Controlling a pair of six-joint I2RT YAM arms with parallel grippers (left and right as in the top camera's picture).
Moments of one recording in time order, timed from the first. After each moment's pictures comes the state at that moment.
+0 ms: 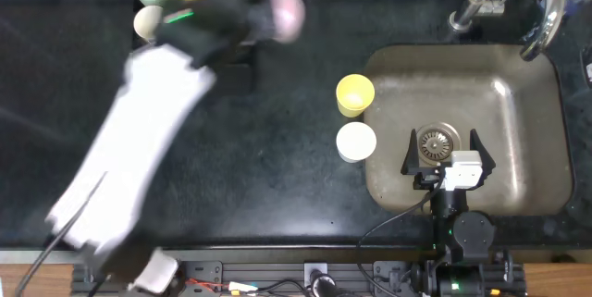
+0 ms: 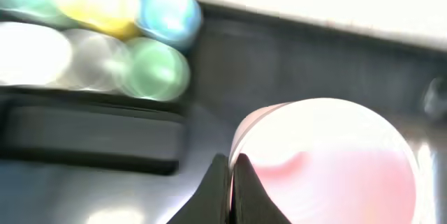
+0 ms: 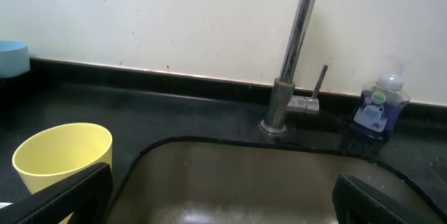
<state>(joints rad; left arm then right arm) -0.45 1.70 1.99 -1.15 -0.24 -0.59 0.01 0.01 0.02 -0.02 0.02 -0.09</state>
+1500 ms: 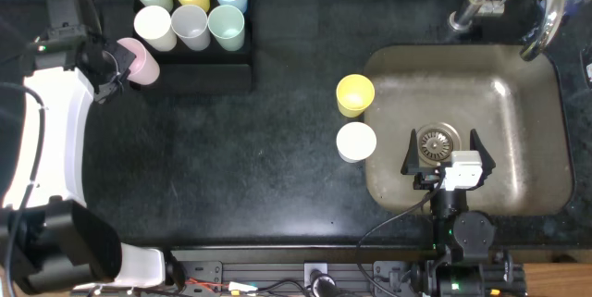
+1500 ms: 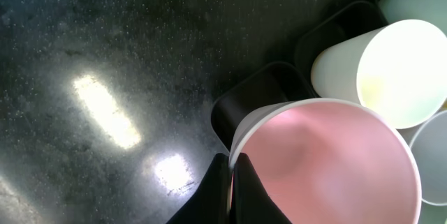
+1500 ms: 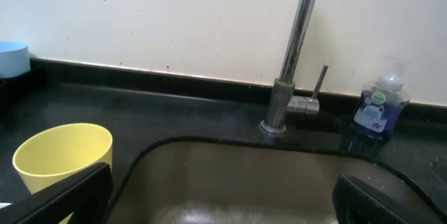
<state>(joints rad) 0.18 1.65 1.42 -0.93 -0.15 -0.82 0.01 0.01 0.02 -0.02 0.02 -0.09</state>
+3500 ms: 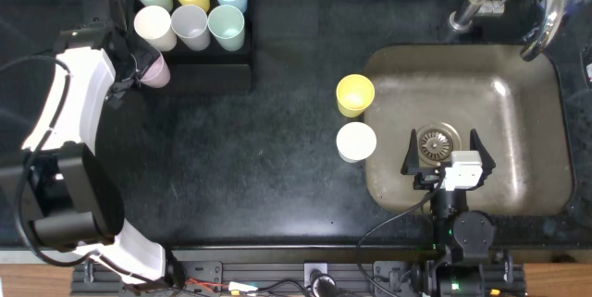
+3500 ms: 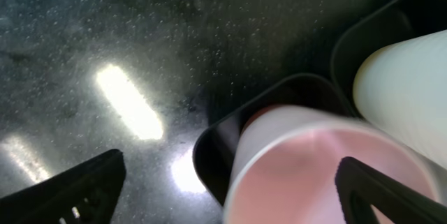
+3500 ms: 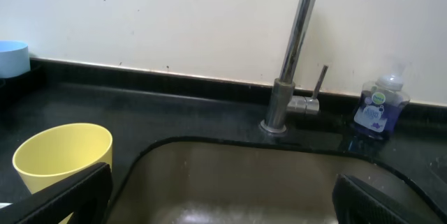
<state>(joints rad) 0.14 1.84 1.43 -0.86 -0.20 -0.84 0.01 0.01 0.02 -0.02 0.02 -0.09</state>
